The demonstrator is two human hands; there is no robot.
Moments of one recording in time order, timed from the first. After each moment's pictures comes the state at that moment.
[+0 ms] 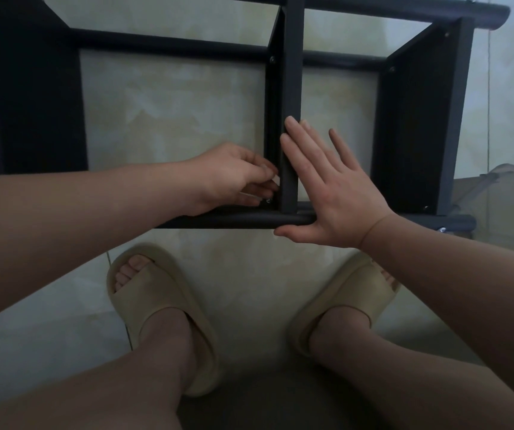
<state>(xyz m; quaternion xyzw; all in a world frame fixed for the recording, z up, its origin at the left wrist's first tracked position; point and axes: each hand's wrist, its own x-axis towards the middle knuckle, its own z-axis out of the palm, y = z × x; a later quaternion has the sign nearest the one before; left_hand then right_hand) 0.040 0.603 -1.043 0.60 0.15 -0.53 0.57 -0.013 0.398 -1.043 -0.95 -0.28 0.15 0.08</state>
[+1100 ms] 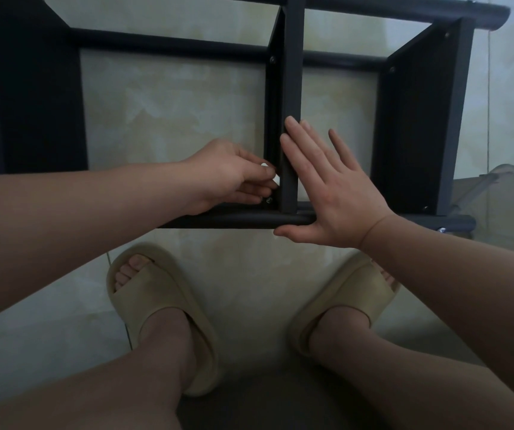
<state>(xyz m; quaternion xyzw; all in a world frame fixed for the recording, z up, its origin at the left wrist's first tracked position) 0.040 0.604 -1.049 0.59 0.21 -0.50 0.60 -0.014 0.398 -1.043 -0.95 -0.27 0.15 0.09</state>
